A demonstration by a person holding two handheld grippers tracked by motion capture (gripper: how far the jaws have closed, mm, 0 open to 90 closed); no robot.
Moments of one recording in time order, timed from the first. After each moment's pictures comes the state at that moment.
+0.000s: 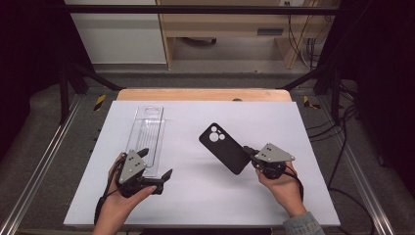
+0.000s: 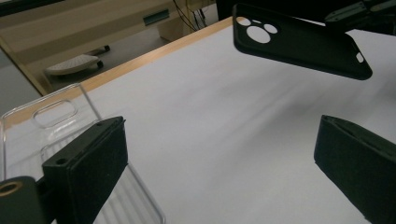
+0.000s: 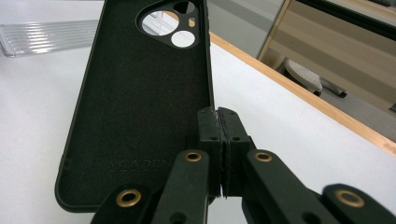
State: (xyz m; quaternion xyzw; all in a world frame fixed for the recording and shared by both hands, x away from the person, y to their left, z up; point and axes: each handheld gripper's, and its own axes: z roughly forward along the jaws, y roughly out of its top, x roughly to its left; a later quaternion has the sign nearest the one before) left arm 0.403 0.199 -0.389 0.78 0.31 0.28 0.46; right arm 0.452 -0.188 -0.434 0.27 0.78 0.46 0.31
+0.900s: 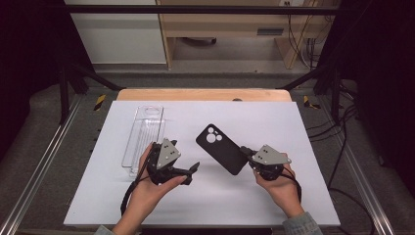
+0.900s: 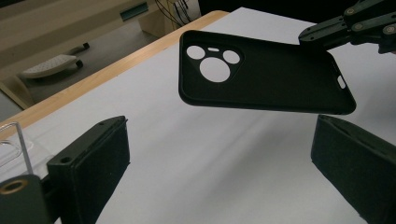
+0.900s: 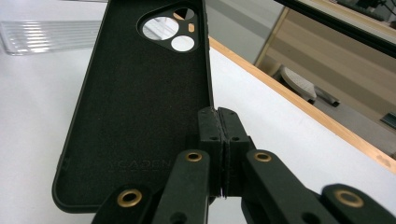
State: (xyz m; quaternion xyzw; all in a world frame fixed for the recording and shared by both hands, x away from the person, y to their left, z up) left arm 0.428 0.132 -0.380 0.81 0.29 0.25 0.44; right arm 0.448 -0.180 -0.432 0.25 0.79 0.46 0.33
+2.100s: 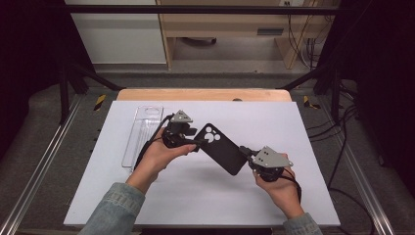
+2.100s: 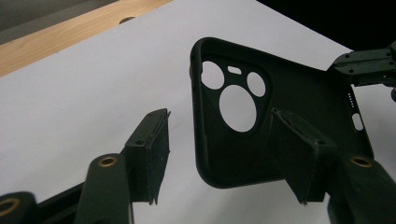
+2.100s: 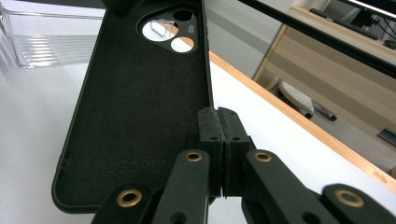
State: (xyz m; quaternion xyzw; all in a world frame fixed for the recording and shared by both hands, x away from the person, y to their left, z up) left arm 0.515 0.110 -0.366 0.84 0.32 0.10 0.43; right arm 0.441 -0.178 -0.426 0.23 0.78 0.47 0.34
